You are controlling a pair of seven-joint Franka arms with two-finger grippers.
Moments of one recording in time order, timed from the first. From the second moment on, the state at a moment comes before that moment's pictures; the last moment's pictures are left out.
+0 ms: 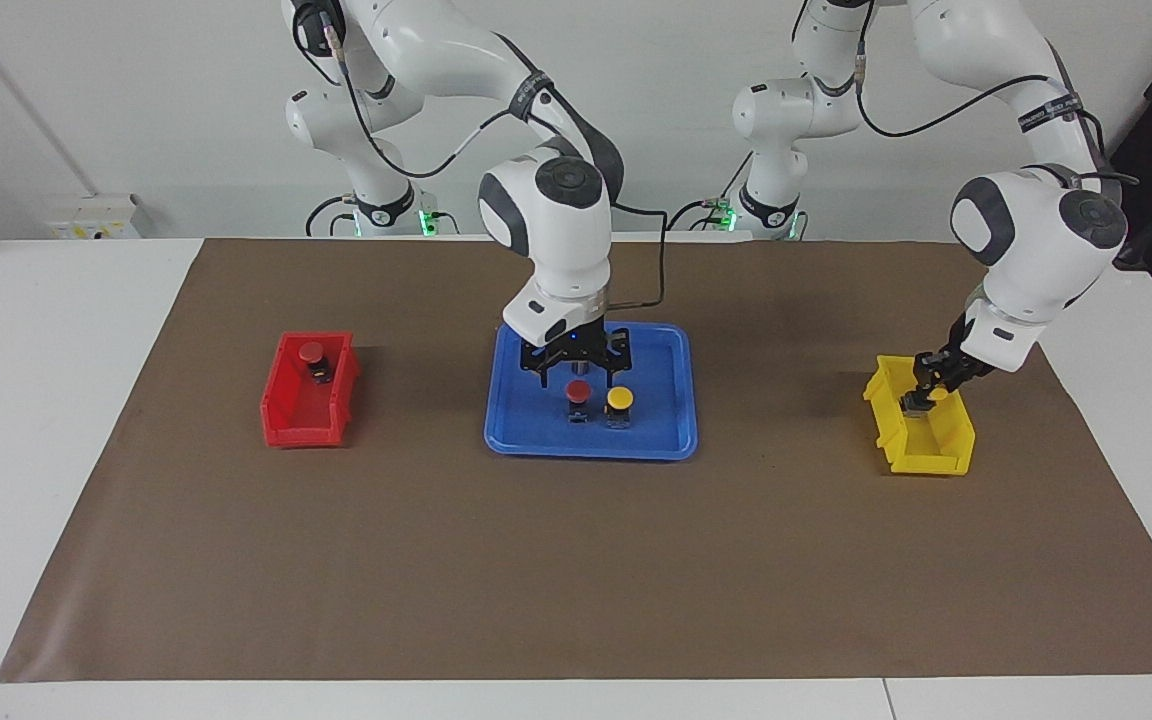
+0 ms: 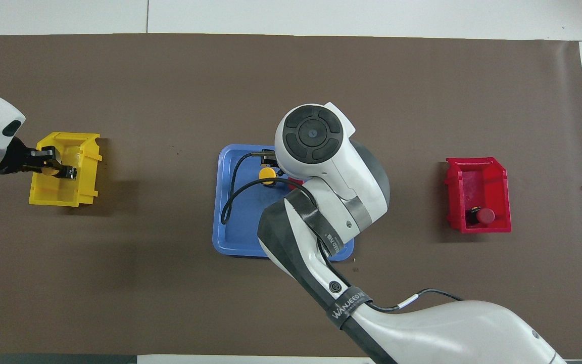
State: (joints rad) left arm 0.03 0.10 0.05 -2.05 0.02 2.14 -0.01; right arm 0.57 0.41 0.03 -1.61 -0.04 2.10 0.67
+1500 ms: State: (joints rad) left arm 0.03 0.01 0.00 -1.82 0.02 1.82 0.01; right arm 0.61 0.41 0.03 -1.76 -0.06 2.19 0.67
